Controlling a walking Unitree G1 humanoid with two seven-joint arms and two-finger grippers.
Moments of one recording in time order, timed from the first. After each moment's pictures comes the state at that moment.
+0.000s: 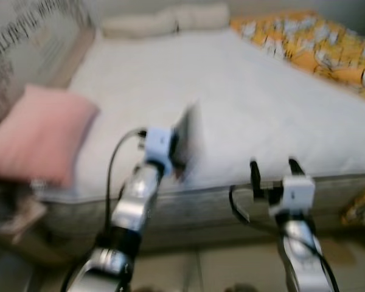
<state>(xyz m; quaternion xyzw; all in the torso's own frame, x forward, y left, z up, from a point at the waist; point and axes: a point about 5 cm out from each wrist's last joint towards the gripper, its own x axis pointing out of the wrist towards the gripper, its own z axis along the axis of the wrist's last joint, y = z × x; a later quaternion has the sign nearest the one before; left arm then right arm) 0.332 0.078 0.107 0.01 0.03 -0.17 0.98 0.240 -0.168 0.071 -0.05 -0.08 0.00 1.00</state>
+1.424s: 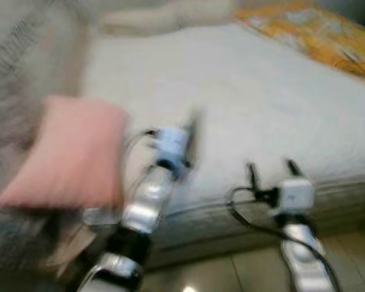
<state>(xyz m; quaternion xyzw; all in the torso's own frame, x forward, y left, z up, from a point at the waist) 0.324 0.055 0.110 0.04 0.01 -0.17 0.98 0.241 -0.173 0.073 -0.07 -0.08 0.01 0.99</state>
